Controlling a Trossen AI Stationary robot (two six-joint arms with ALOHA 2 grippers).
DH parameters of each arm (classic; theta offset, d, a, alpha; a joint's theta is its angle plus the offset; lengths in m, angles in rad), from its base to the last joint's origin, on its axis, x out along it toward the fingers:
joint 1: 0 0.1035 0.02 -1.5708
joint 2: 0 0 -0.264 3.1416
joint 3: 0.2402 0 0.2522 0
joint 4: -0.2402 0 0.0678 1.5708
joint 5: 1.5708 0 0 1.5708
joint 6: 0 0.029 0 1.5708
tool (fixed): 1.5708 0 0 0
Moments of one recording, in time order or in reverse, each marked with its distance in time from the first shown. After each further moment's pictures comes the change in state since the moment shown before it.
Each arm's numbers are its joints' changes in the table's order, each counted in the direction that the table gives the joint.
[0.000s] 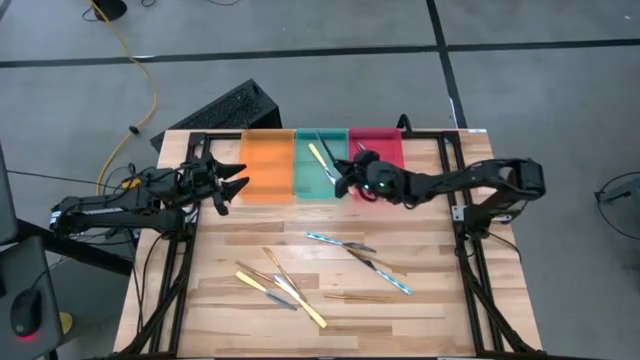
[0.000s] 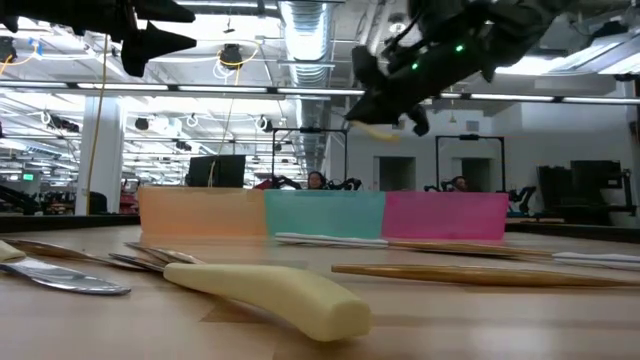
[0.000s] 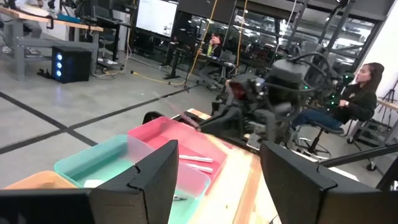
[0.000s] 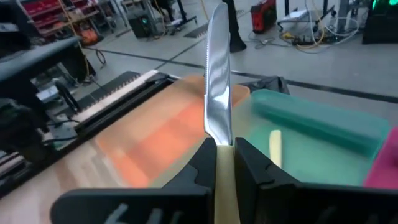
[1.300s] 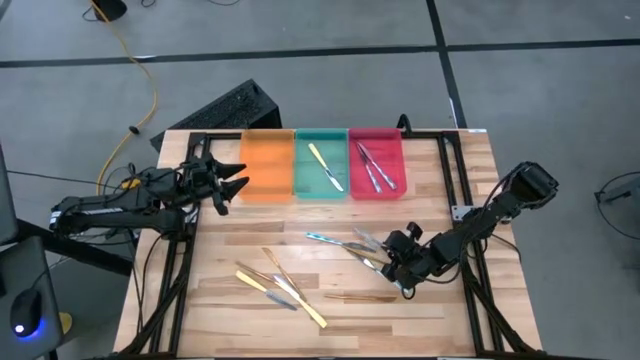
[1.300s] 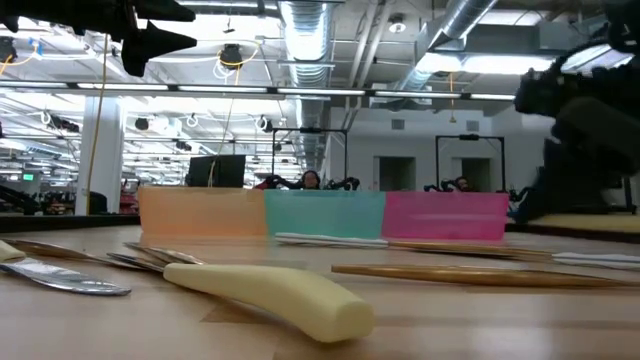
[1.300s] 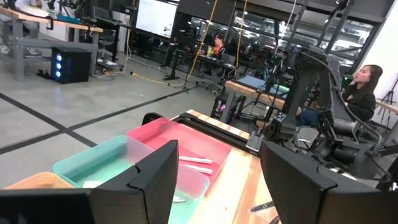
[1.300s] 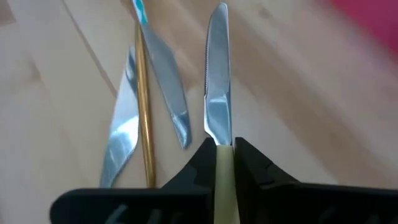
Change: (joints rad) left arm 0.000 0.000 0.000 0.006 0.000 -0.002; right arm 0.743 -0.067 -0.221 -0.773 0.189 0.612
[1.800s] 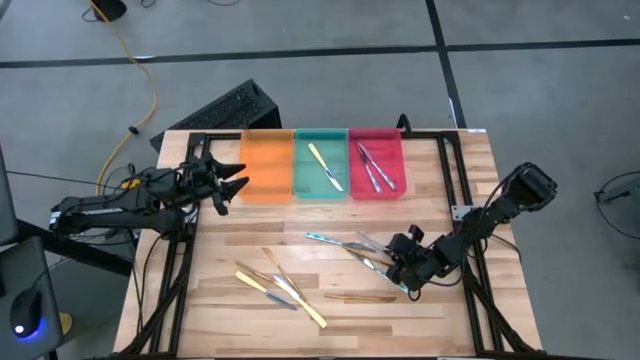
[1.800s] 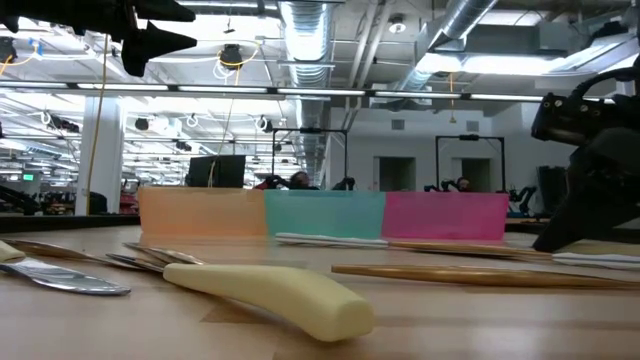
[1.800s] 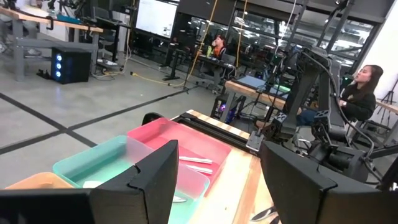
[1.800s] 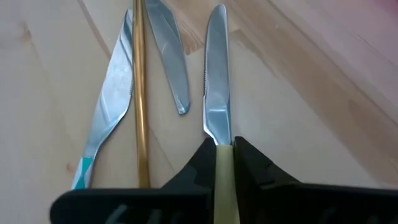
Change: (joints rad) left arm 0.000 0.000 0.000 0.001 0.000 0.000; right arm 0.031 0.063 -0.116 0.100 -0.073 0.068
